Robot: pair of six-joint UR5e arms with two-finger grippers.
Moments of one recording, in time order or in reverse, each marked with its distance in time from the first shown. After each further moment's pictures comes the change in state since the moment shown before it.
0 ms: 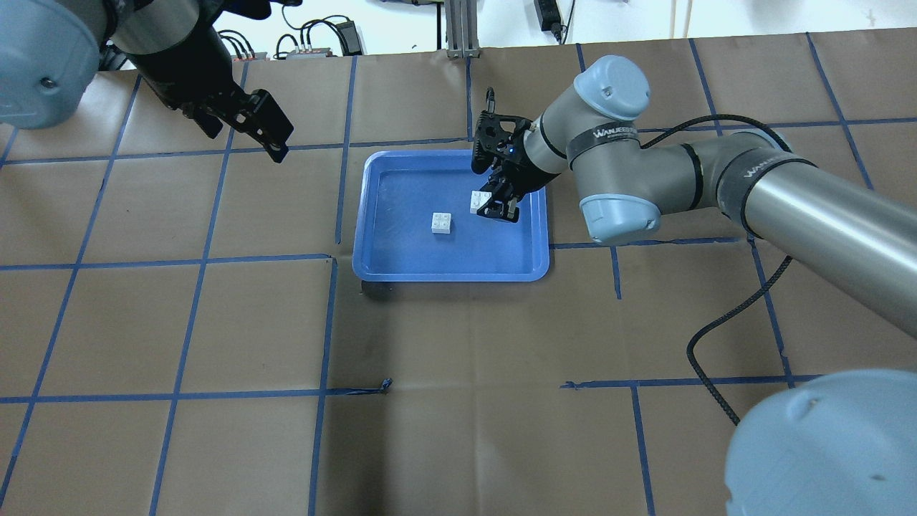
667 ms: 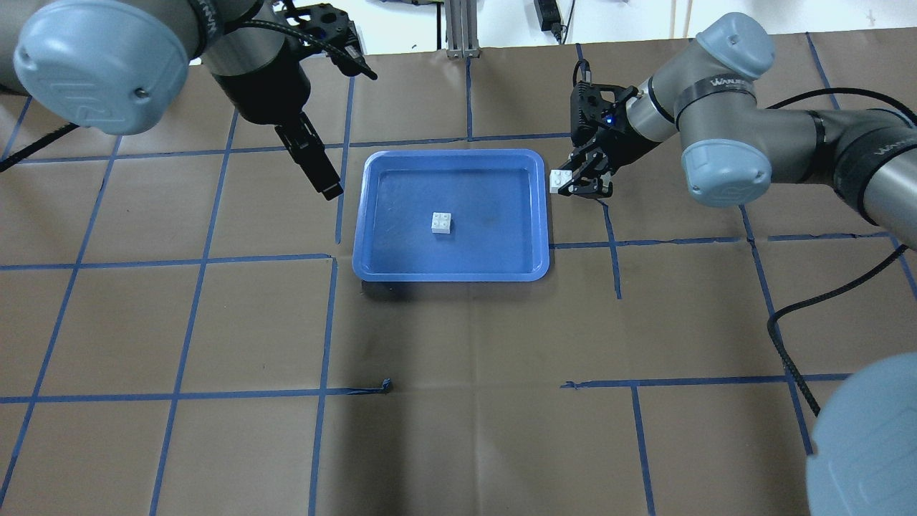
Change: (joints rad) left arm -0.079 -0.053 0.003 -0.060 -0.104 0.499; right arm -0.194 -0.095 -0.010 0.242 0.033 -0.257
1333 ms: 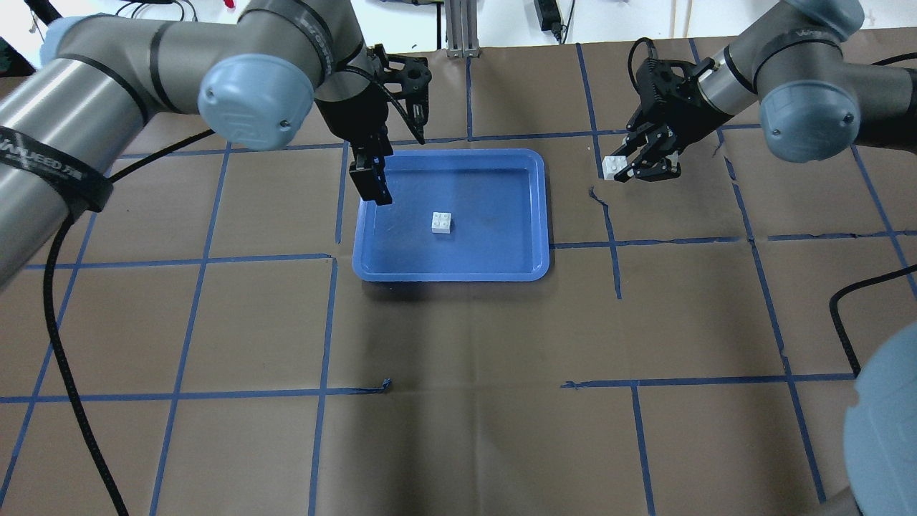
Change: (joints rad) left arm -0.101 -0.155 0.022 0.100 -0.012 0.485; right arm -0.158 -0.009 -0.086 0.241 0.006 -0.269
